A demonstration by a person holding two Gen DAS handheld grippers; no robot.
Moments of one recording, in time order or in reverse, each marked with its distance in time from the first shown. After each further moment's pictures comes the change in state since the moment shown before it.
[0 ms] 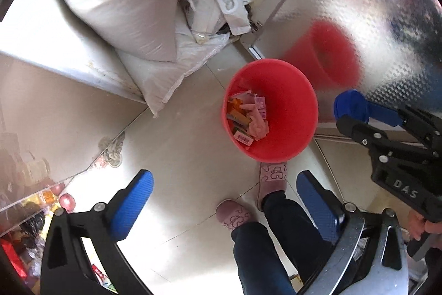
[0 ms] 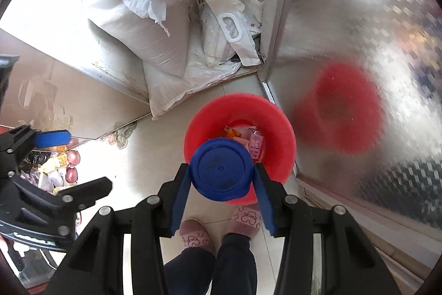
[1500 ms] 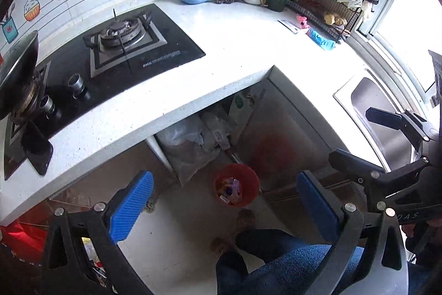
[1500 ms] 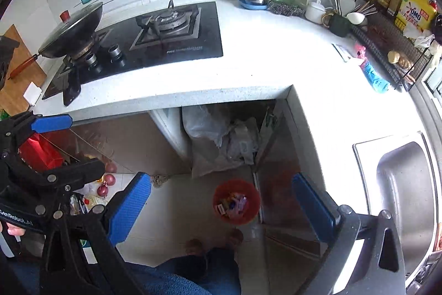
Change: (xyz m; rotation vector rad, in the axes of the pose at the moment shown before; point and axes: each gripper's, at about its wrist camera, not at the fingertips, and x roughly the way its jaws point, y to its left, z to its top) left arm -0.486 -0.068 -0.081 -0.005 -0.512 0.021; right arm -0.454 0.073 -0.014 -0.200 -0.398 -0.031
